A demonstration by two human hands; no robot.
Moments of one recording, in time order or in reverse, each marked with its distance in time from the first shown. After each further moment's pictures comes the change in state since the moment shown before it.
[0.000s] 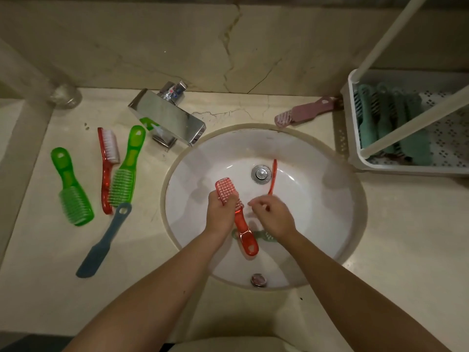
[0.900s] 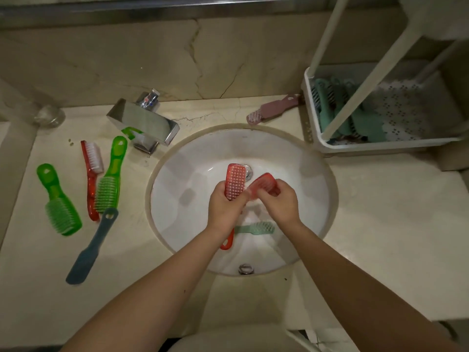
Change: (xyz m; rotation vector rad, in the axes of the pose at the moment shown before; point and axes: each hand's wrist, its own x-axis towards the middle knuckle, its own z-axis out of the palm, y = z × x) left_hand -0.043 0.016 0.030 0.120 -0.152 0.261; right_hand -0.025 -0.001 -0.044 0.401 0.356 0.072
